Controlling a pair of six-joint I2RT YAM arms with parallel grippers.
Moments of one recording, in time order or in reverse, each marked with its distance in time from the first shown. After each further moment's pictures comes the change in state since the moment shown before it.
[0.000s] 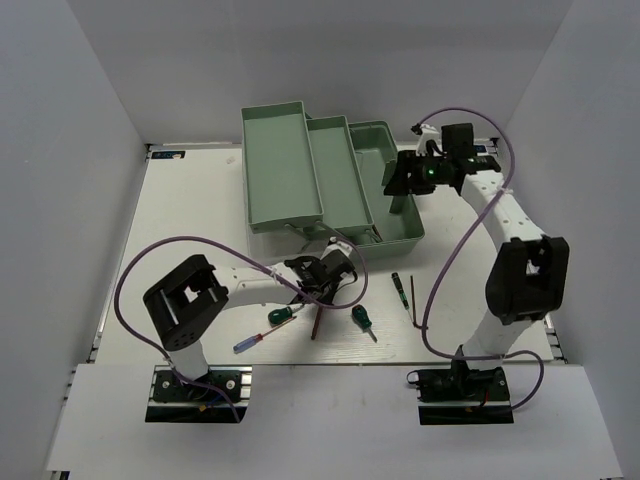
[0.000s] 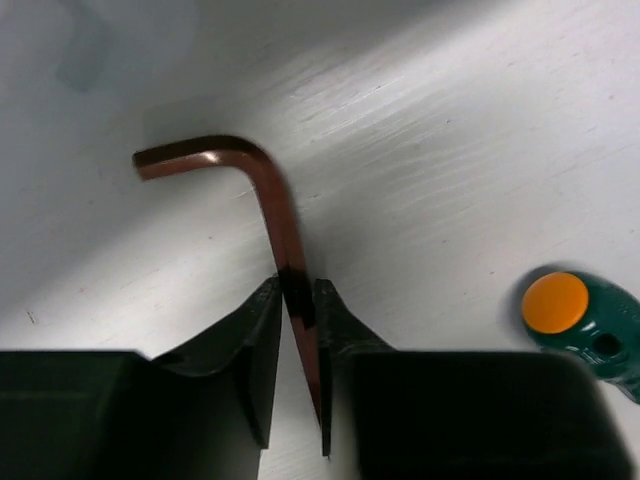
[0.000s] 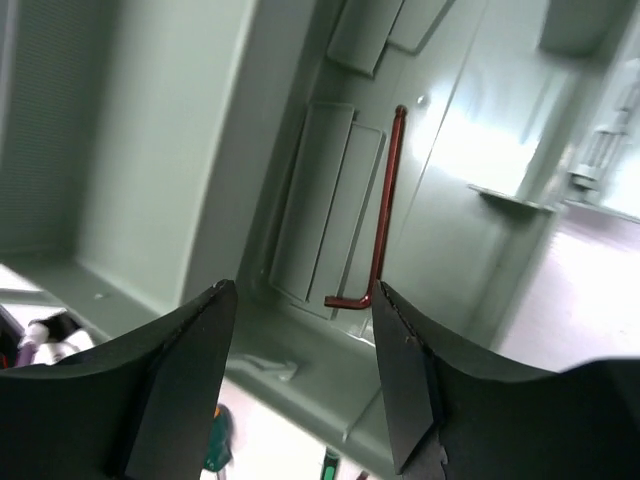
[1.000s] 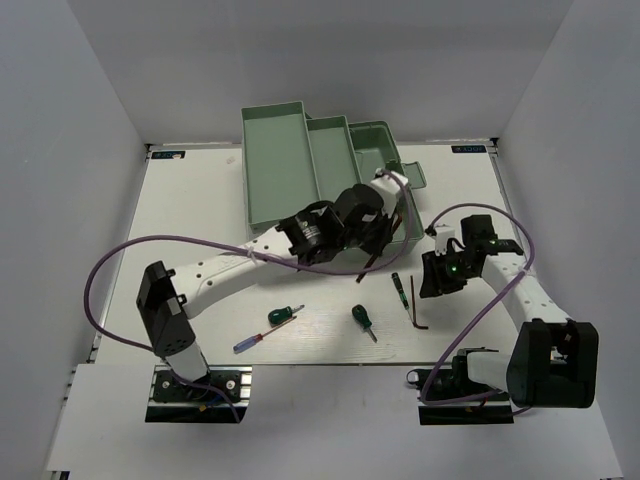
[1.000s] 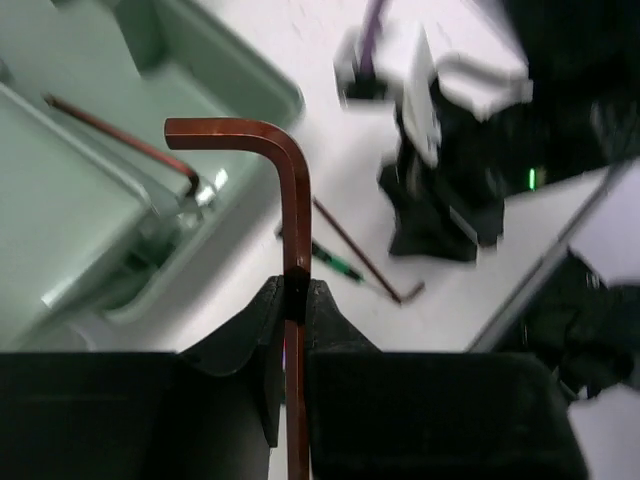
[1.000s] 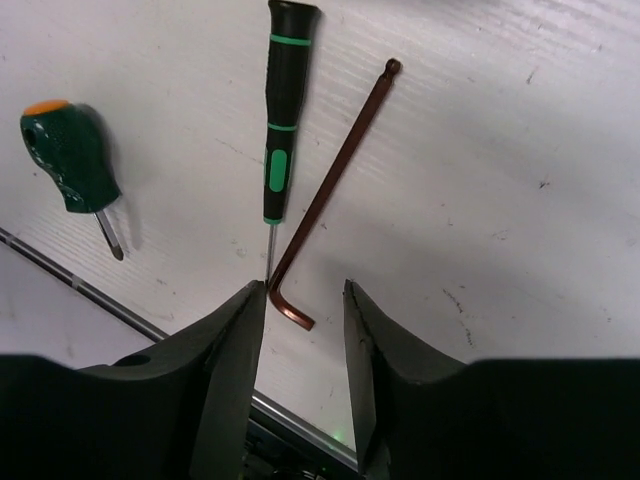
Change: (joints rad) left arm -0.052 -0.073 0.572 -0.133 0.169 0.172; right arm -0.119 -0.525 -0.751 -0.228 0.108 -0.337
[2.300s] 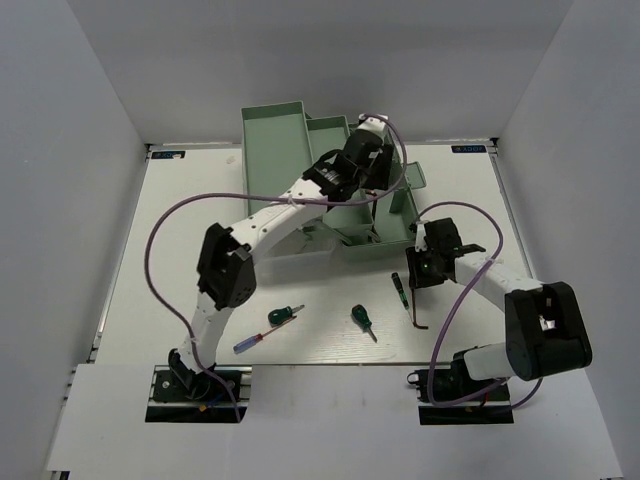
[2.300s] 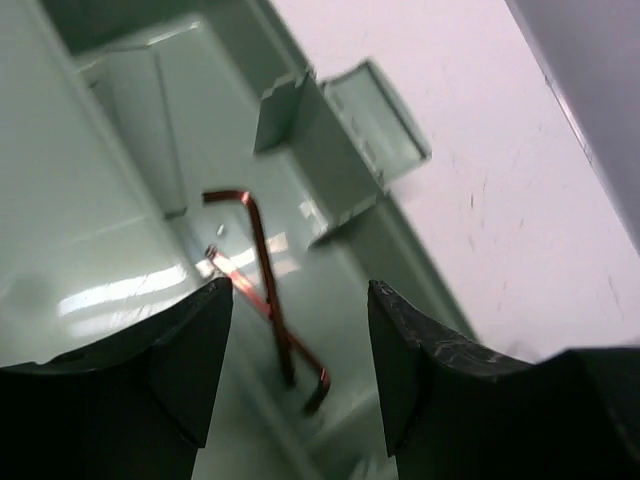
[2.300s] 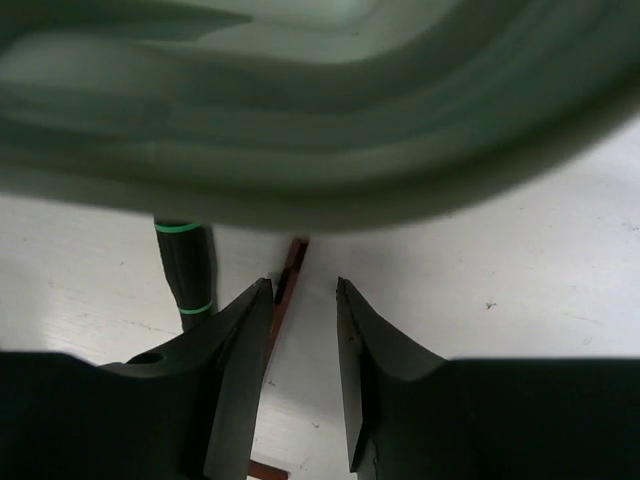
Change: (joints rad) left arm 0.264 0.571 0.628 0.024 -0.118 -0.054; right arm 0.220 0.166 -0.105 0.431 0.348 0.304
